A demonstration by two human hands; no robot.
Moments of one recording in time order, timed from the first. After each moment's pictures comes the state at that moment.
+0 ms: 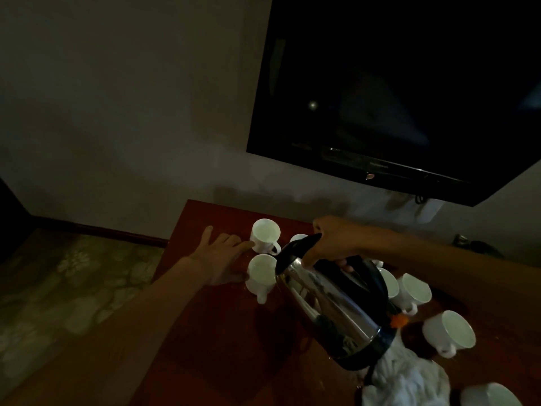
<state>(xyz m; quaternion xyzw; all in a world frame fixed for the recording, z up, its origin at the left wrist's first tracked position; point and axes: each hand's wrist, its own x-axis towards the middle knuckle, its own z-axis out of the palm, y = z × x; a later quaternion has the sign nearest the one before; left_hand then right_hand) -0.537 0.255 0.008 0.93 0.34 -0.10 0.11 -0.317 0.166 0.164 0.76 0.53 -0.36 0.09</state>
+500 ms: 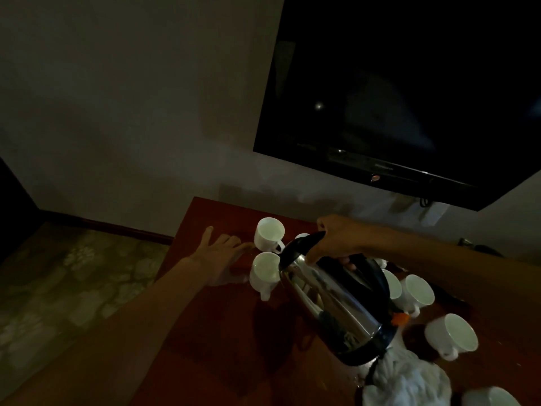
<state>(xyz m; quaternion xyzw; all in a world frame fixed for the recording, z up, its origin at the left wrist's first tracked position) -0.548 0.247 0.008 0.93 0.34 -0.09 0.12 -0.319 0.165 0.163 0.77 0.52 -0.36 0.08</state>
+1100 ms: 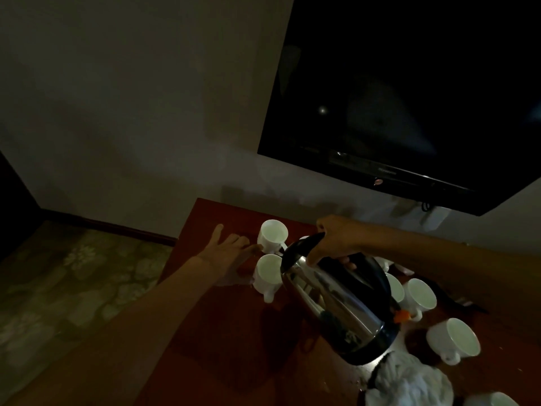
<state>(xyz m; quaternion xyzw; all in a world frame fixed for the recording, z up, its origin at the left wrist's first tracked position) -0.546 0.247 0.014 0.94 0.32 -0.10 0.09 -0.330 0.176 0.164 0.77 0.54 -0.34 0.11</state>
